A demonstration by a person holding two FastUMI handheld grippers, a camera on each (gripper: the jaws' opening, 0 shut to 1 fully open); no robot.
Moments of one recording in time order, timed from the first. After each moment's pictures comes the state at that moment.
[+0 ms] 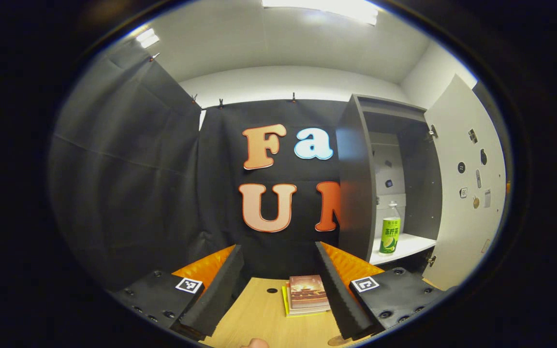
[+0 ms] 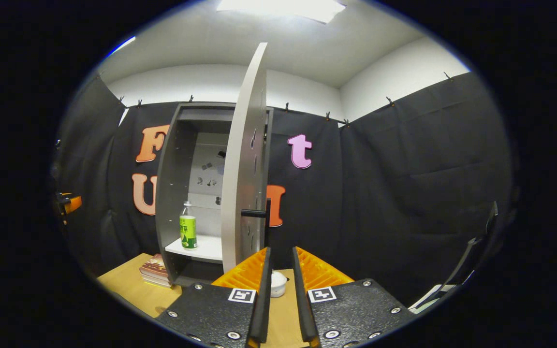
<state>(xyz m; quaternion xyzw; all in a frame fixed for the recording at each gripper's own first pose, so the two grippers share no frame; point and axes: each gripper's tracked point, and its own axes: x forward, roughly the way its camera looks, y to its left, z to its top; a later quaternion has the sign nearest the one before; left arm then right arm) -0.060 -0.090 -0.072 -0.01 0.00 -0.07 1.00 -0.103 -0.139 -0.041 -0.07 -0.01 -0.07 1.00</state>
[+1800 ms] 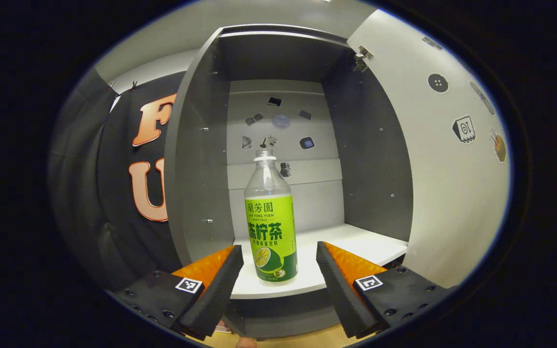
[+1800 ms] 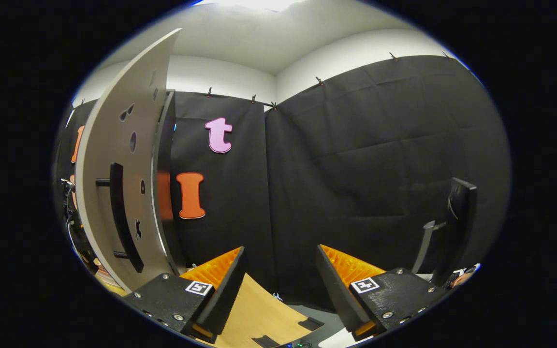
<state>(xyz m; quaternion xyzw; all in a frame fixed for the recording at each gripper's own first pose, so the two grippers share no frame) 0.113 -0.465 -0.197 0.04 0.03 -0.19 0.98 -0.091 -0.351 -0.078 -0.01 0.02 -0.24 0.97</state>
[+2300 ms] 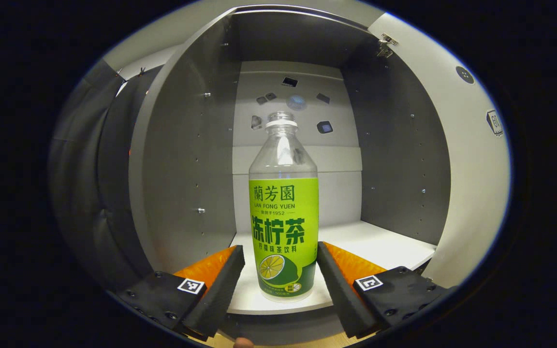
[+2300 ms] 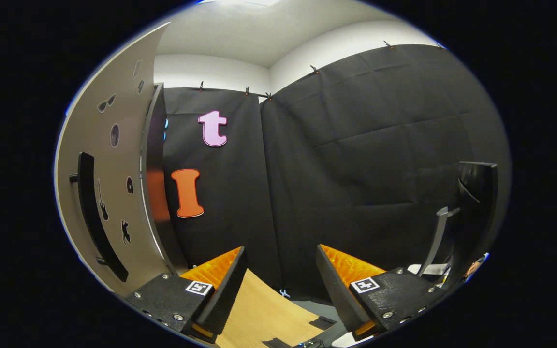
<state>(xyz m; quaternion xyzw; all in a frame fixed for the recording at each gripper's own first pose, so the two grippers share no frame) 0.162 -0.467 -0.230 0.01 0.07 -0.18 0.98 -0.060 -0.361 -0.100 0.02 0.03 -0.24 0.97</state>
